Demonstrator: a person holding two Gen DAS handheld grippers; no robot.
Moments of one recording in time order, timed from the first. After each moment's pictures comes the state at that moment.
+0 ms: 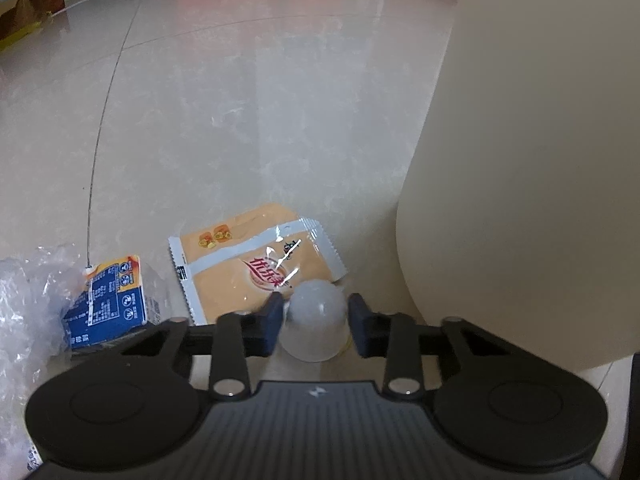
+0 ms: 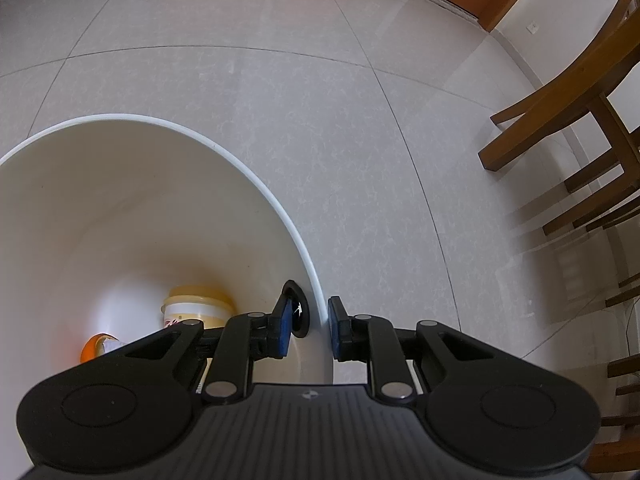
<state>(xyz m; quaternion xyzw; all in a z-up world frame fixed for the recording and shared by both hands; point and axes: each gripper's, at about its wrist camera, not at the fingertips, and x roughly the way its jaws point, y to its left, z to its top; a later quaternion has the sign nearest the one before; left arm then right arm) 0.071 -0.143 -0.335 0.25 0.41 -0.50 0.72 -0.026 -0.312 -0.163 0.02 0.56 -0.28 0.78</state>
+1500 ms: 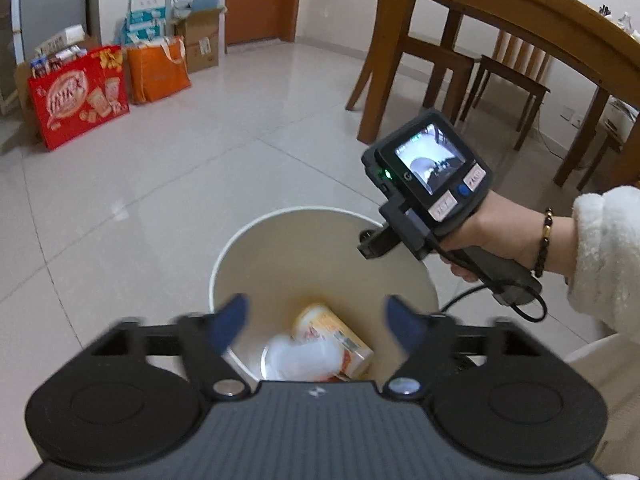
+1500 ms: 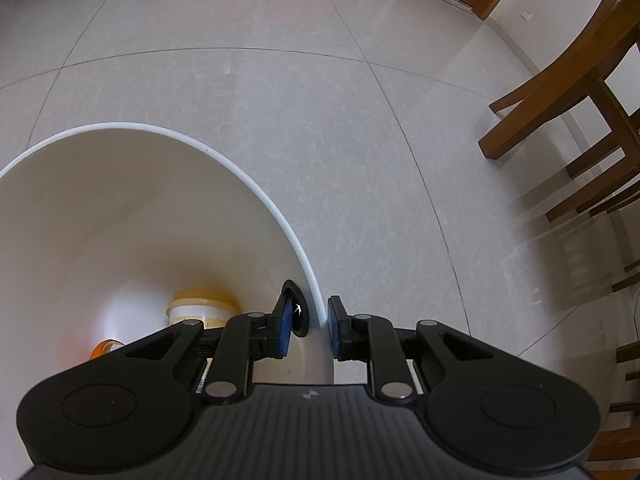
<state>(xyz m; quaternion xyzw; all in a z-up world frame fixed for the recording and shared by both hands) -0.033 -0.185 -0.022 0.27 0.30 -0.68 0.61 -0.027 -0.316 -0.161 0.04 0.56 -0.29 0.78</state>
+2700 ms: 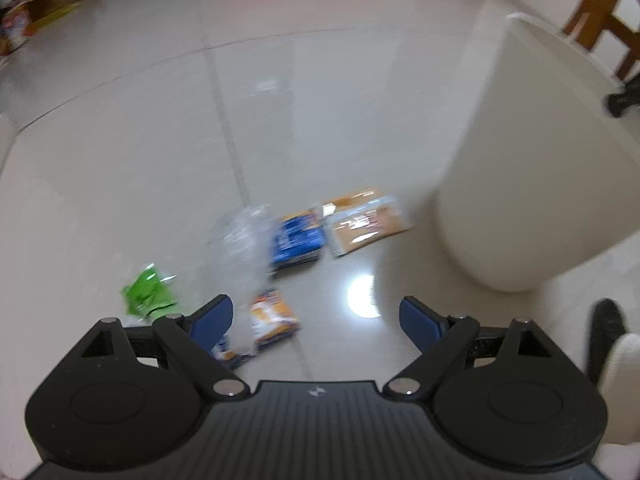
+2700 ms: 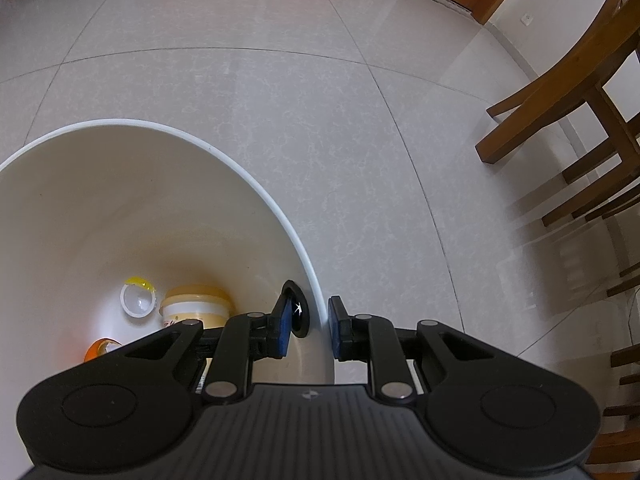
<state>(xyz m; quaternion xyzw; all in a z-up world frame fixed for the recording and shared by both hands) 0.089 -0.044 -0.218 0.26 0.45 -0.45 0.73 -0.027 -0.317 -0.162 0.03 0.56 -0.29 0.77</state>
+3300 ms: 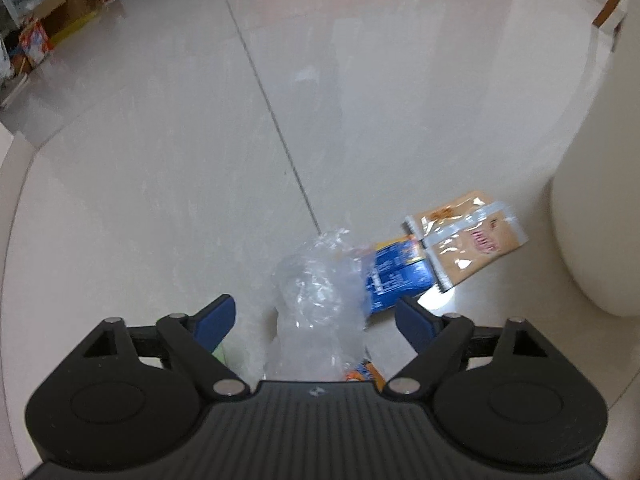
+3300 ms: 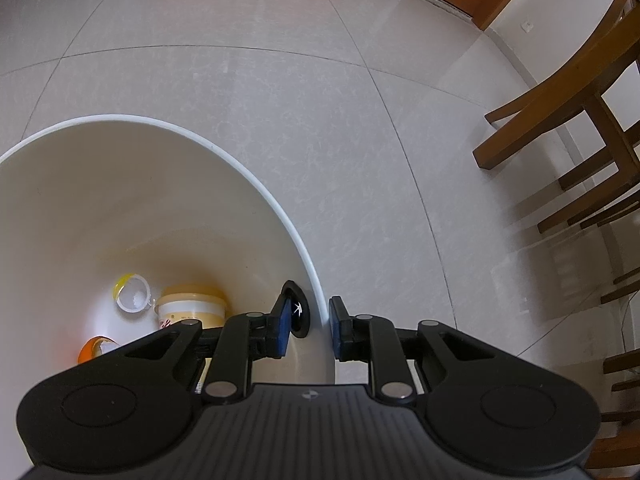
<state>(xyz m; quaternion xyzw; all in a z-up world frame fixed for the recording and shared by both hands) 0.145 -0.100 -0.285 0.33 0.43 -0.39 0.74 -0.023 -0.313 -0.164 0.01 0.56 -0.29 0.77</state>
